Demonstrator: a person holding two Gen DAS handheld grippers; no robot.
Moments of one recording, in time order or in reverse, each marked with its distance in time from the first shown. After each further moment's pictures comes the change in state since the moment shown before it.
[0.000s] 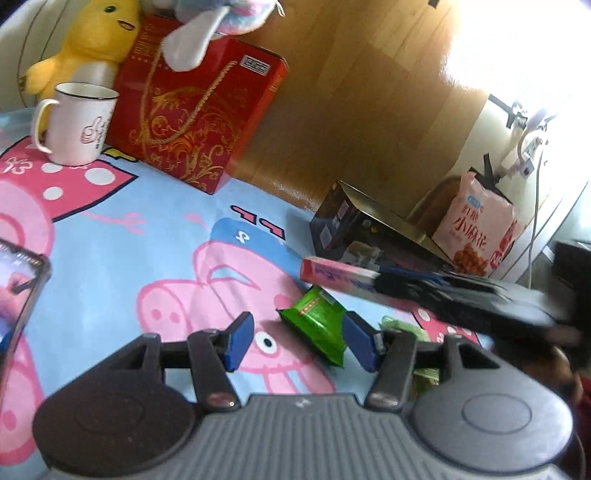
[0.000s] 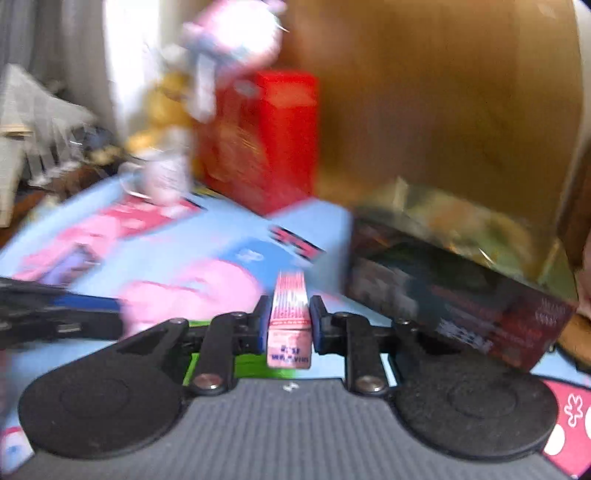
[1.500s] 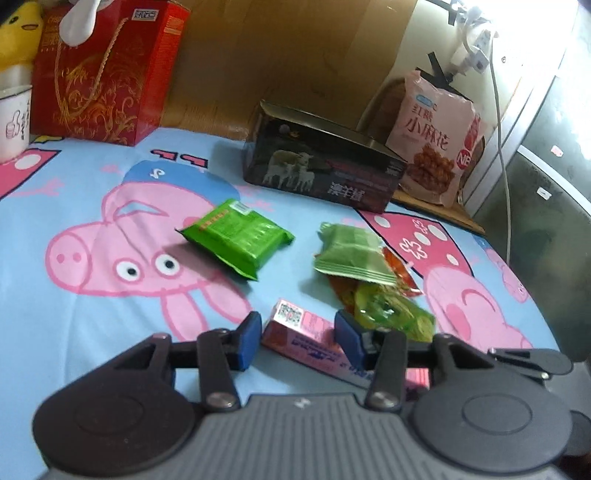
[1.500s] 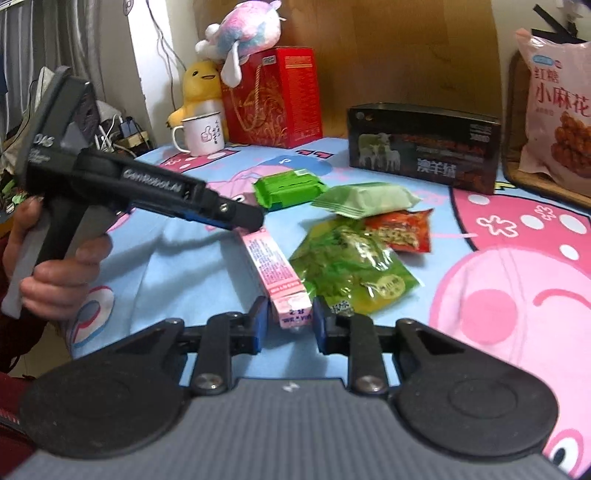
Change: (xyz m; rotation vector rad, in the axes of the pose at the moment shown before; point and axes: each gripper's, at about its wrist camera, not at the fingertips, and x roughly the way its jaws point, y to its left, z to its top) left arm 0.027 -0.069 -0.047 0.207 0.203 -0.034; right arm -0.100 0.025 -0.132 0.140 0.007 -0.018
